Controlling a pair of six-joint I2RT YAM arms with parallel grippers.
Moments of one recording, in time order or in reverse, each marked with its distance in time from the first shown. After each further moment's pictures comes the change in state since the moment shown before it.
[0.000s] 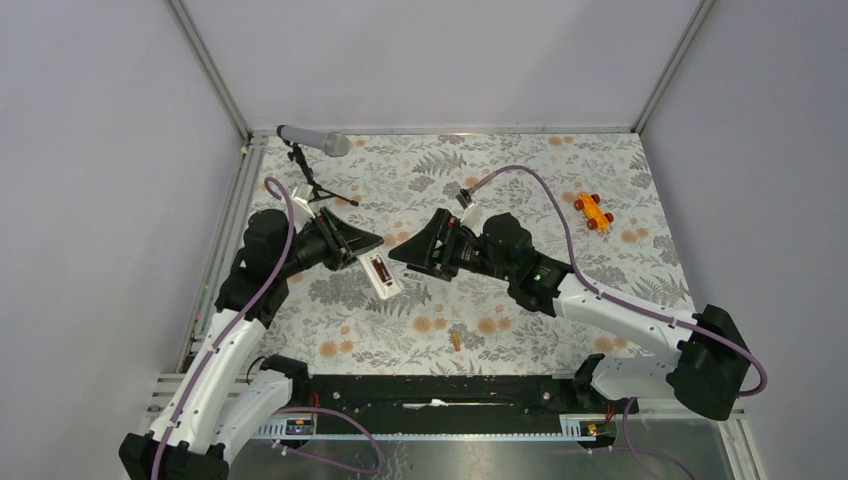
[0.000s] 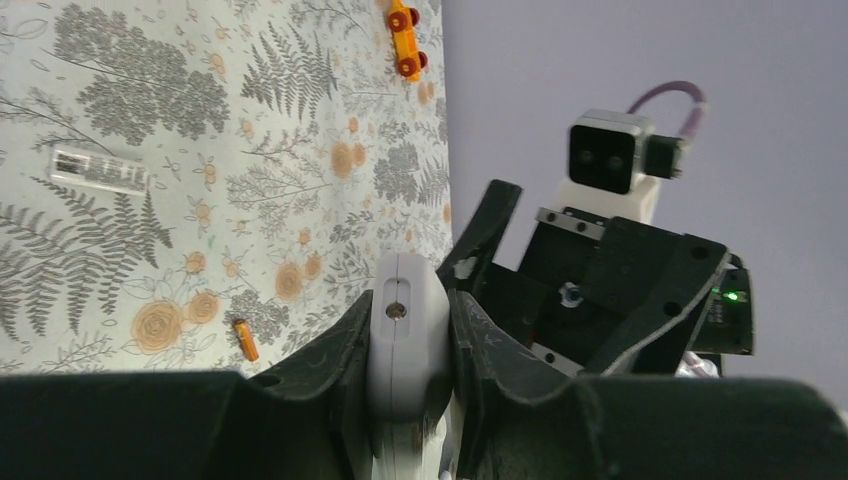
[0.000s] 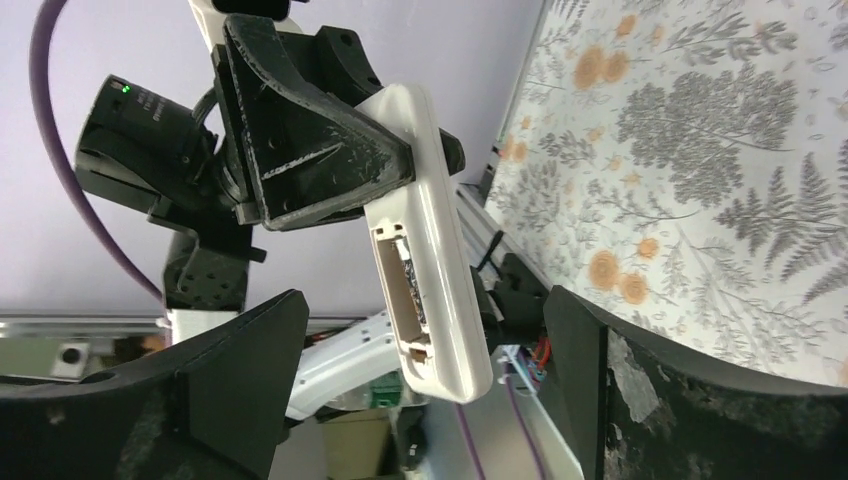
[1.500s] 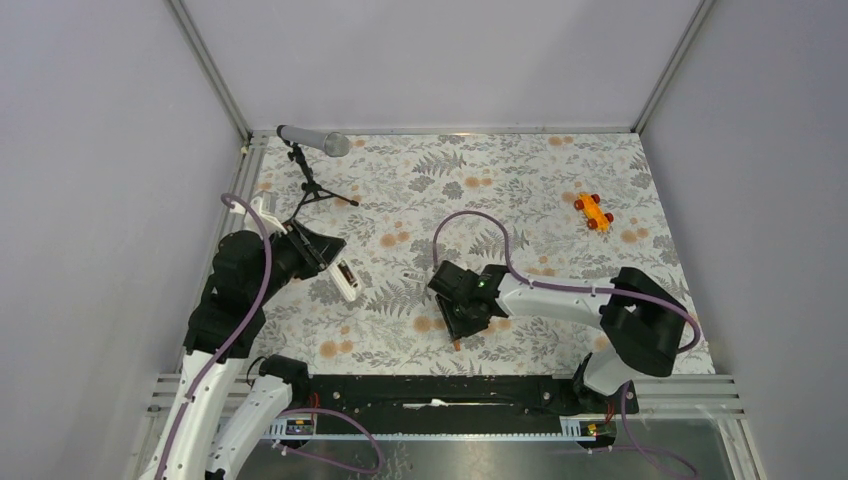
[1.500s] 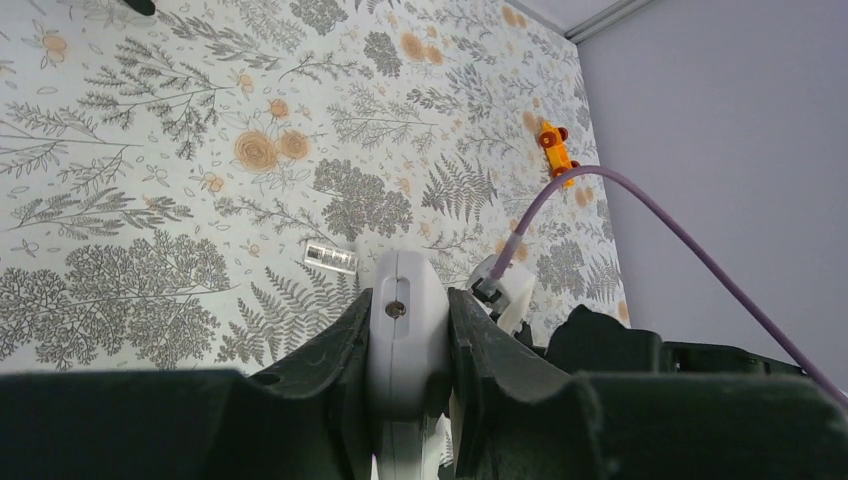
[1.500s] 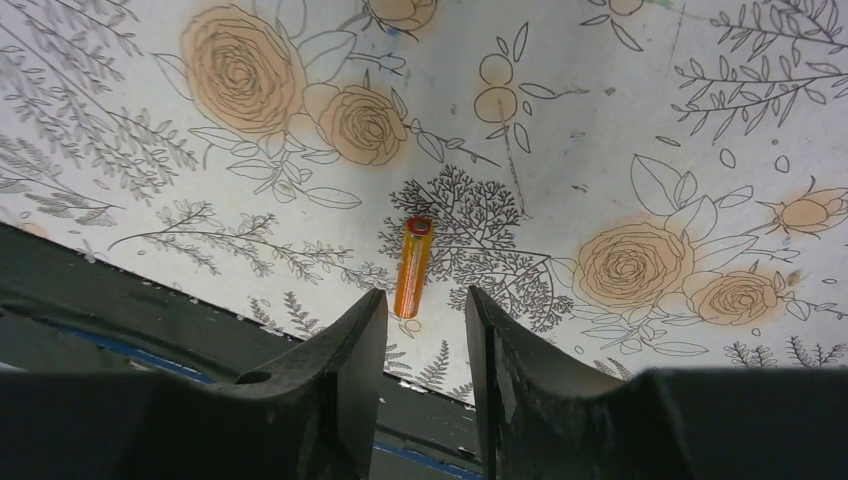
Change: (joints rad) left arm 0.011 -0.188 0.097 -0.297 -0.375 0.372; right arm 0.149 0.319 0.098 -0.893 0.286 -0.550
